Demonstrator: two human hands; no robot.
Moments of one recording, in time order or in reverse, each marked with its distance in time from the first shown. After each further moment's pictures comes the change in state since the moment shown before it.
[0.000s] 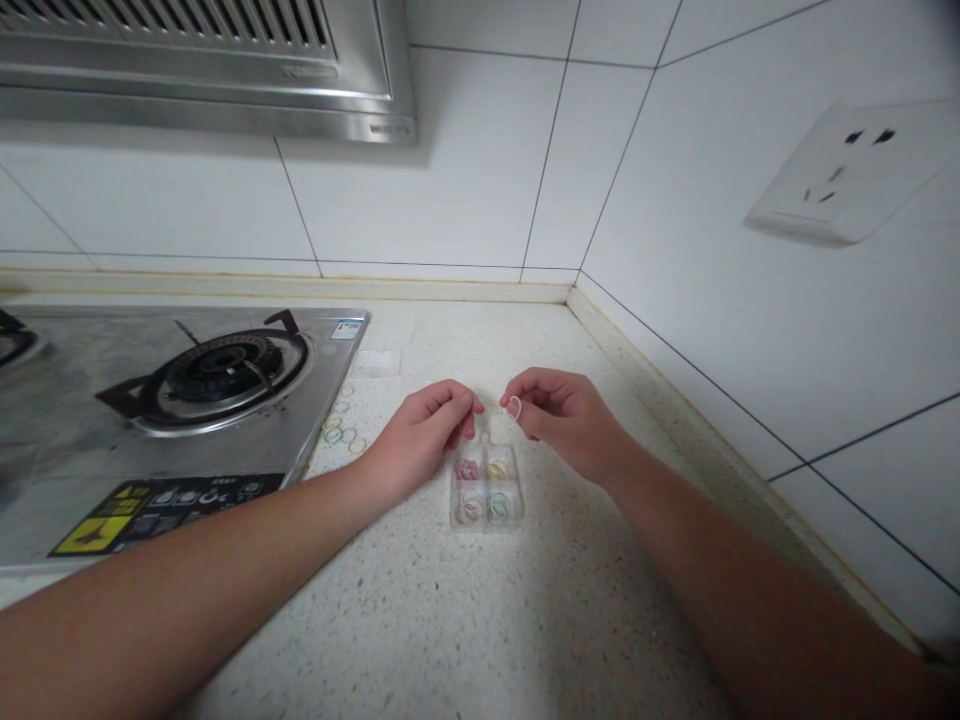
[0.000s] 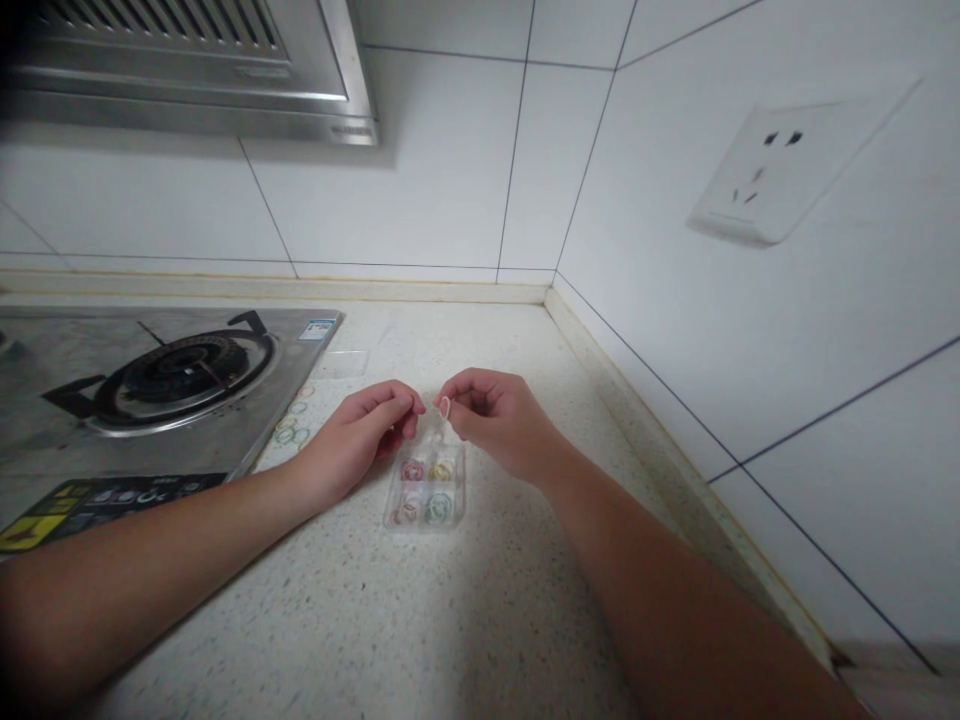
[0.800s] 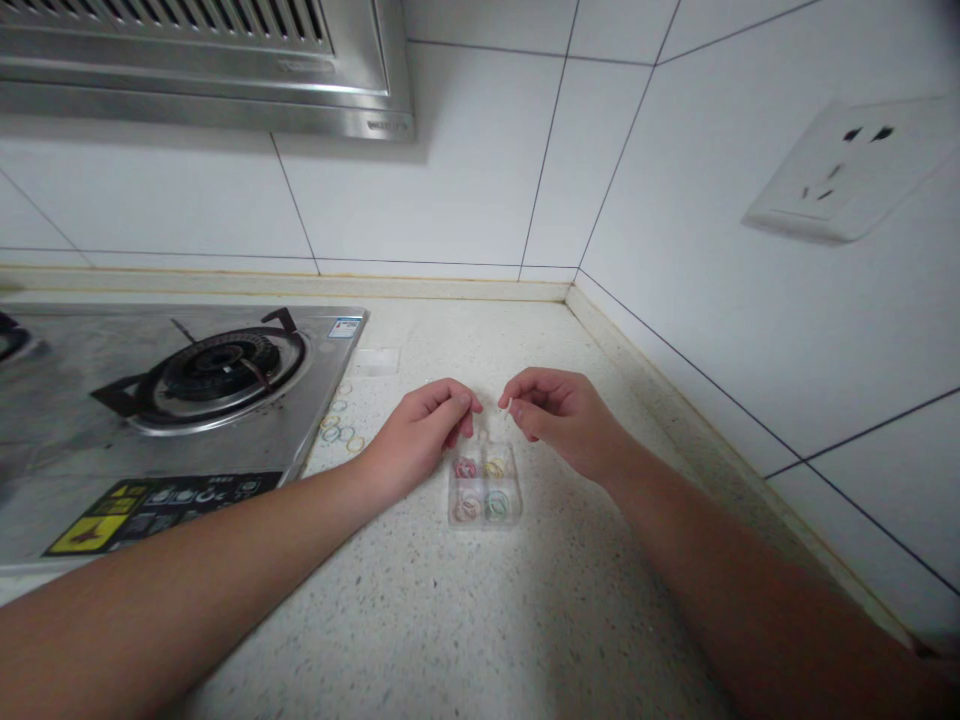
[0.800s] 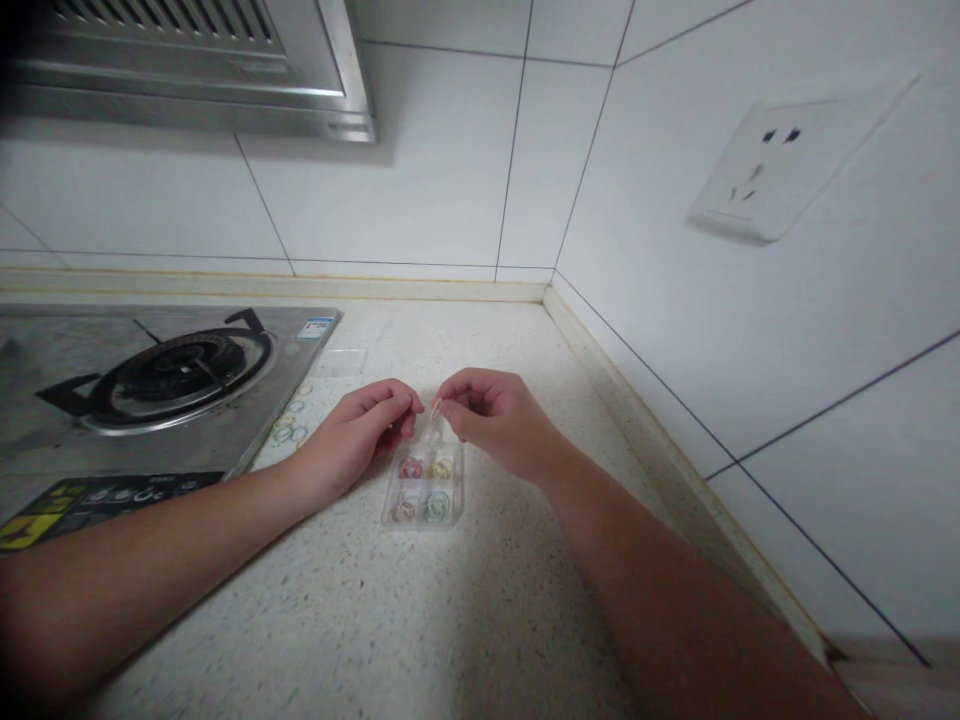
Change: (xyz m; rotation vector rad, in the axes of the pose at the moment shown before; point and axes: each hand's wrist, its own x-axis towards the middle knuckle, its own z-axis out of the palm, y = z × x) left_hand -0.001 0.001 0.001 0.019 0.016 0.001; right_hand -0.001 -0.005 0.000 0.011 -0.022 0.019
